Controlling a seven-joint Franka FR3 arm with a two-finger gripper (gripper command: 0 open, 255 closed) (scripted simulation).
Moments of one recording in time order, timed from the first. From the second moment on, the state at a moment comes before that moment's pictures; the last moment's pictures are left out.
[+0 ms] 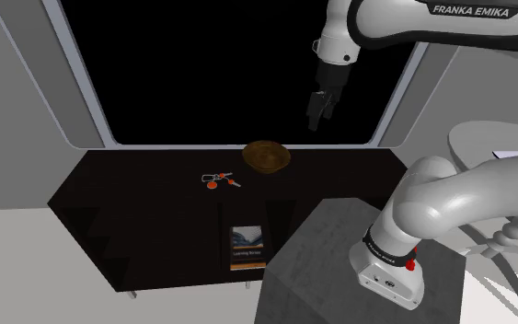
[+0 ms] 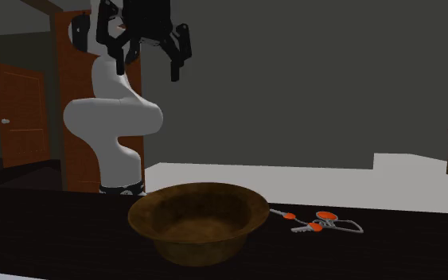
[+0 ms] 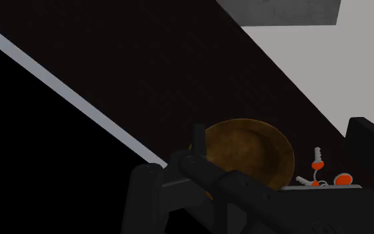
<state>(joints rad) 0.01 -0.82 0.02 -2.45 0.02 1.61 -0.02</state>
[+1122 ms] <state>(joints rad) 0.13 -0.37 0.13 -2.44 0.06 2.07 -0.09</state>
